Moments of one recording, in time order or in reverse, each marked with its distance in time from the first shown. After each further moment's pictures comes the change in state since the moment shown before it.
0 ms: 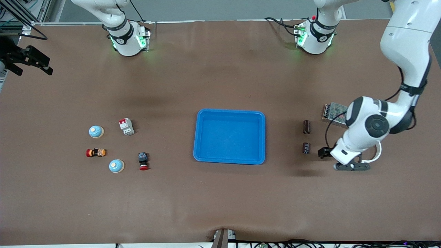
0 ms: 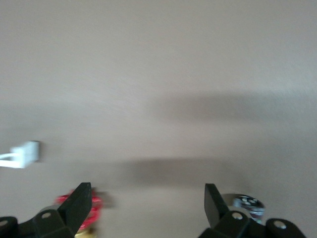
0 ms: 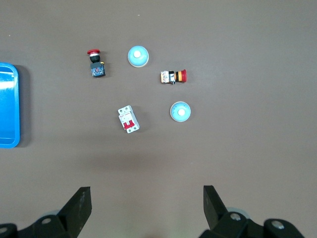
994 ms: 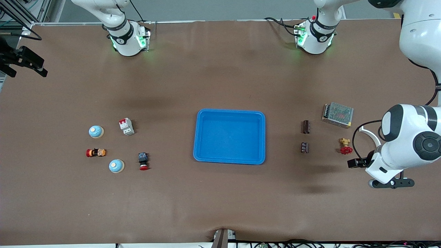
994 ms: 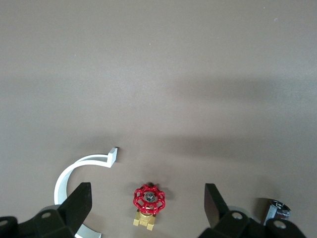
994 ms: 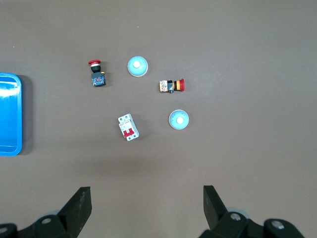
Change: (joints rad) left arm 0.002 0.078 0.008 0.352 -0.010 -0.337 0.067; right arm -0.004 0.022 0.000 0.047 0.000 0.000 0.001
